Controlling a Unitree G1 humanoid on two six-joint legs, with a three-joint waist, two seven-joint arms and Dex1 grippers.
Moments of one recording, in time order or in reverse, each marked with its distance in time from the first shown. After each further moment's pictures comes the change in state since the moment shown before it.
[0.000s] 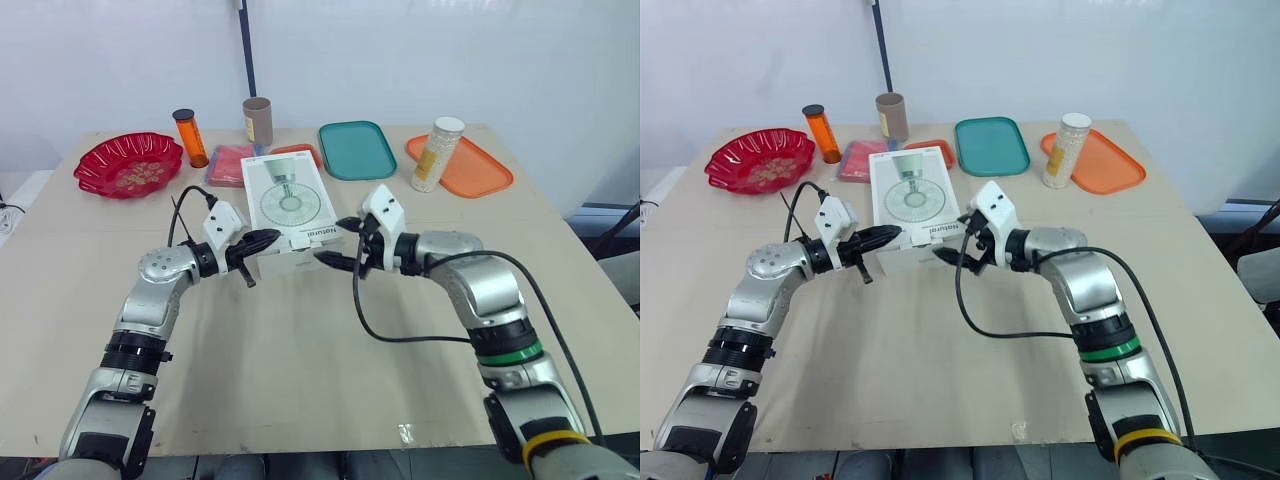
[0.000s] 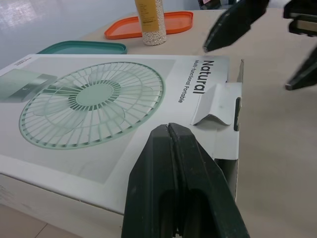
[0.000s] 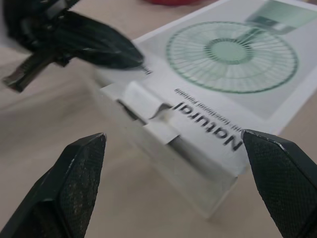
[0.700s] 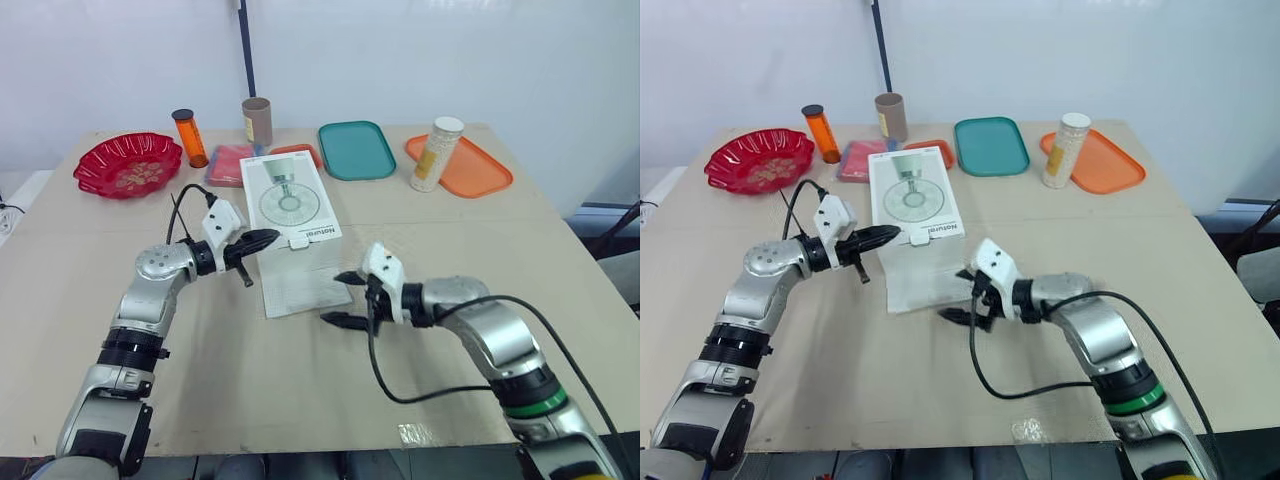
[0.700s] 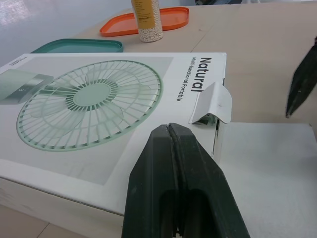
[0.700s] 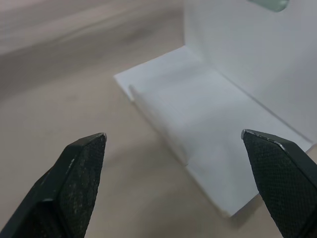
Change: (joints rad) left arm -0.019 0.024 -0.006 0.015 0.002 0.005 -0.025; right arm 0.235 -0.148 0.081 -0.229 0.049 0.014 0.109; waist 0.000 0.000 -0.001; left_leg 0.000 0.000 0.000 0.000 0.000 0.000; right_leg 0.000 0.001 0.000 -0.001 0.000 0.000
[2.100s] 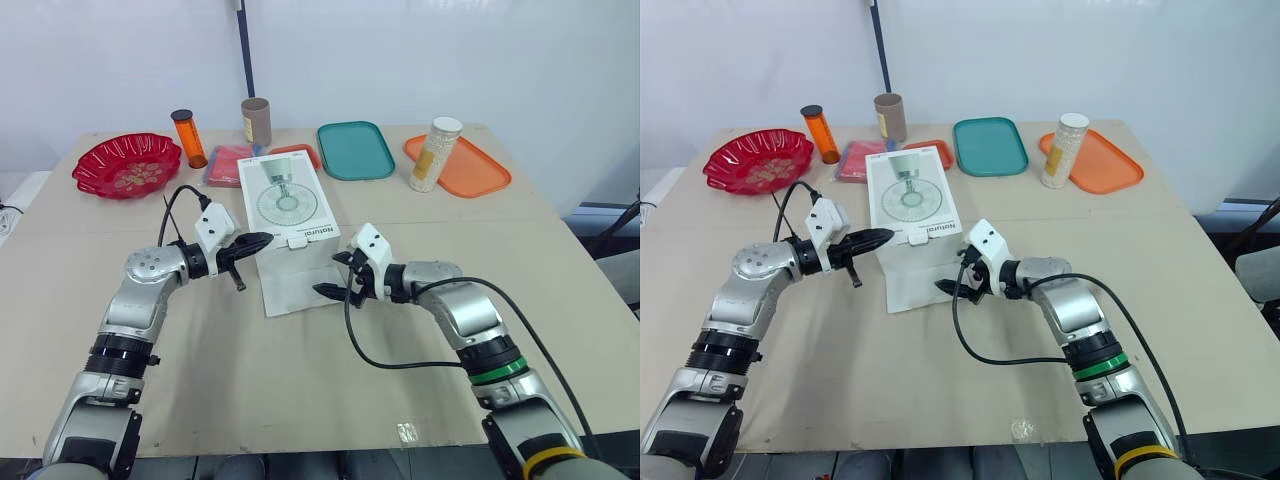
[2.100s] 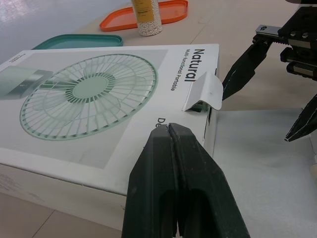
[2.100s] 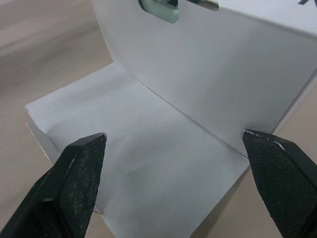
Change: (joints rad) left arm 0.051 0.035 0.001 -0.079 -0.008 0.023 0.008; right arm -0.183 0.179 -0.005 0.385 -0.109 -0.094 -0.118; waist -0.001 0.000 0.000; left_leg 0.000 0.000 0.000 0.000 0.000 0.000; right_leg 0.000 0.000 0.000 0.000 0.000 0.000
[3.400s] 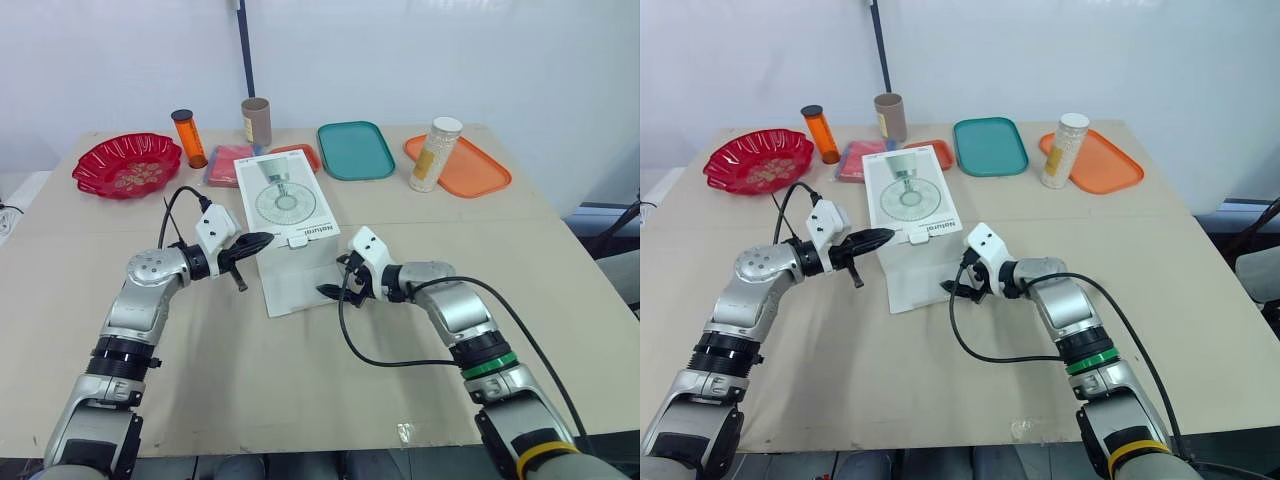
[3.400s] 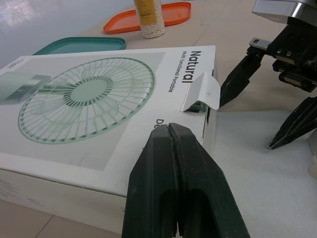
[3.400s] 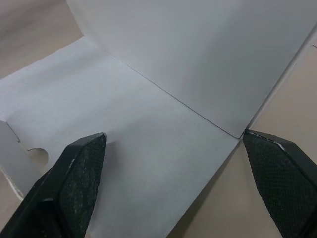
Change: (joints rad) left arm 0.007 -0.006 -0.004 0.001 0.003 -0.020 0.020; right arm -0.029 0.041 0.006 0.112 -0.090 -0.039 -0.022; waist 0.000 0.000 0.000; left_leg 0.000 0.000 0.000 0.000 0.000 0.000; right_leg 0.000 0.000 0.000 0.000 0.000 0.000
